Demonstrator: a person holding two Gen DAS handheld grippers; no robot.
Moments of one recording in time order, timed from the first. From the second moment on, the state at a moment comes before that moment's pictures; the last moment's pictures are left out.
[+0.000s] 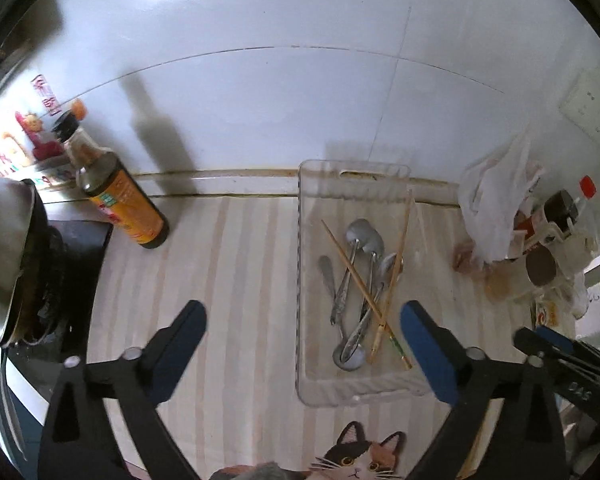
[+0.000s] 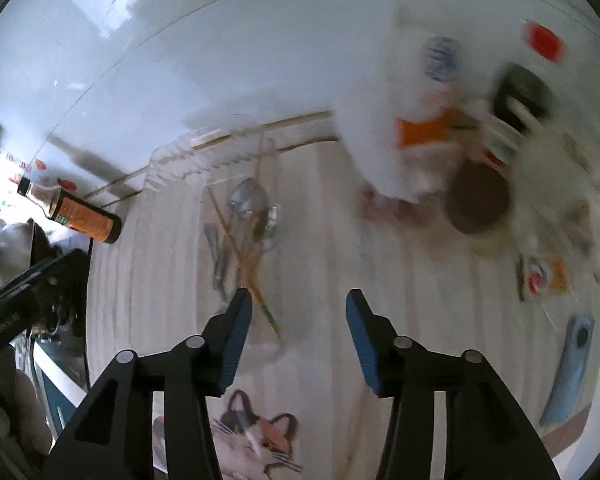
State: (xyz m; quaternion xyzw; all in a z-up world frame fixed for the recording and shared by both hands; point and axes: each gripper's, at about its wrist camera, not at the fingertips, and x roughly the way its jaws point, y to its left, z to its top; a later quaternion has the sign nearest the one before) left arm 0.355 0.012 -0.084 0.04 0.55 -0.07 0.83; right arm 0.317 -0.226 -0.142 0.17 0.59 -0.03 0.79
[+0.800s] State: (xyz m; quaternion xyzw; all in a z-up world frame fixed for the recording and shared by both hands) left arm 0.193 -0.161 -0.258 0.17 0.69 -0.18 0.68; right arm 0.106 -0.329 -0.237 0.25 0.64 -0.18 0.70
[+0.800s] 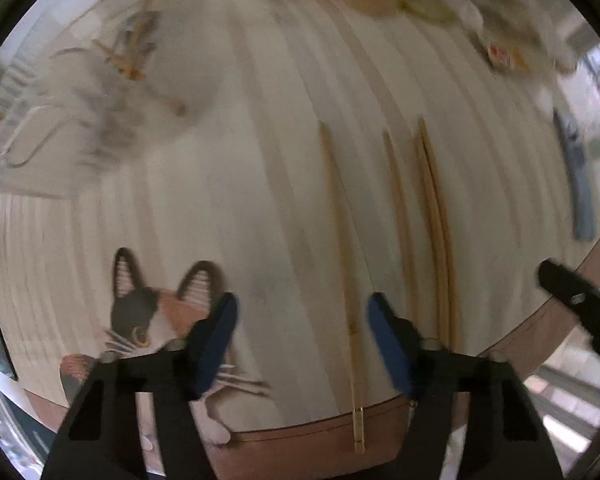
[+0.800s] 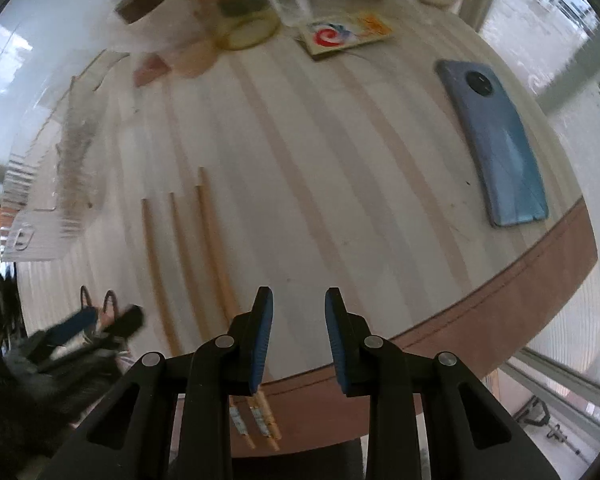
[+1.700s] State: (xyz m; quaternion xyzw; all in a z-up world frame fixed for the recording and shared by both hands) left arm 0.208 -0.007 -0.262 0.08 0.72 -0.06 0.69; right arm 0.147 -0.171 -0.280 0.07 0.70 -0.06 0.71
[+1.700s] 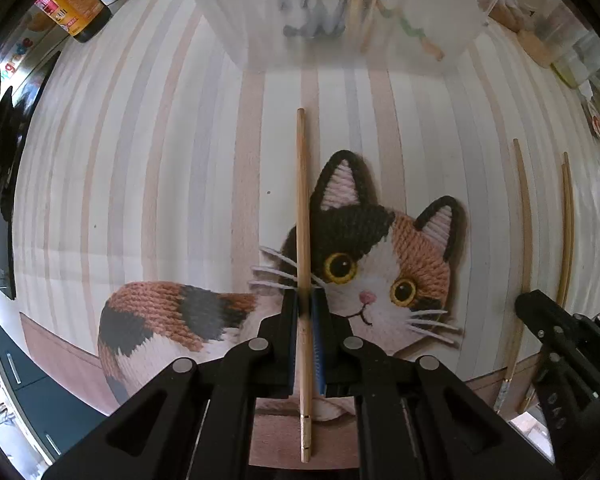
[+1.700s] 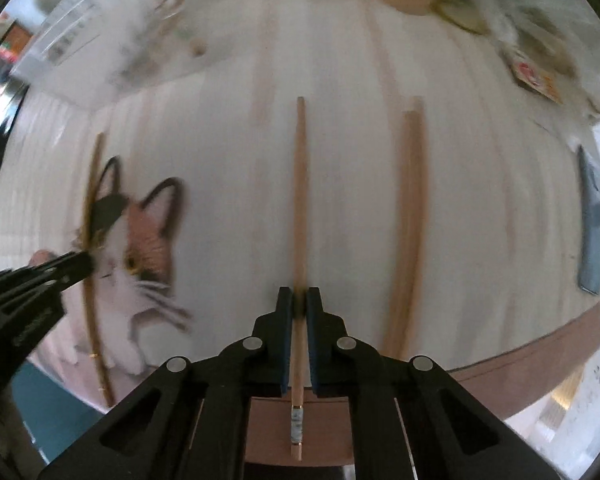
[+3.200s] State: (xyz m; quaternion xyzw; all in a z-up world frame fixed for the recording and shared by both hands) left arm 0.198 -0.021 -0.207 0.10 0.67 -0.05 0.74; right arm 0.136 -0.185 -0.247 0.09 0.68 -0.09 0.73
